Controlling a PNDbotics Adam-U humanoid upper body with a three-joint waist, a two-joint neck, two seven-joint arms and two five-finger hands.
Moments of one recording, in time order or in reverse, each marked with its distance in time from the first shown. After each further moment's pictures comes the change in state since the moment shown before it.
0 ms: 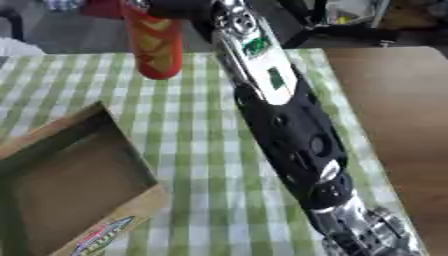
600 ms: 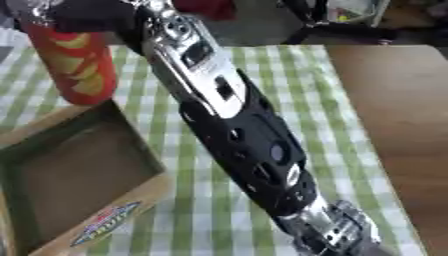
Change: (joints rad) left arm 0.013 0.008 0.000 0.006 -0.003 0.001 0.006; right arm 0.065 0.152 0.115 -0.032 -0.006 0.061 0.014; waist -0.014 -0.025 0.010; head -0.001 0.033
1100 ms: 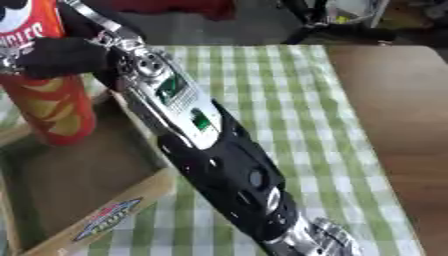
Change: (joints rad) left arm 0.000 0.000 0.000 0.000 -0.001 0.000 0.000; right arm 0.054 0.037 0.030 -0.003 0.021 -0.004 0.026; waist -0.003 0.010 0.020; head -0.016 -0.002
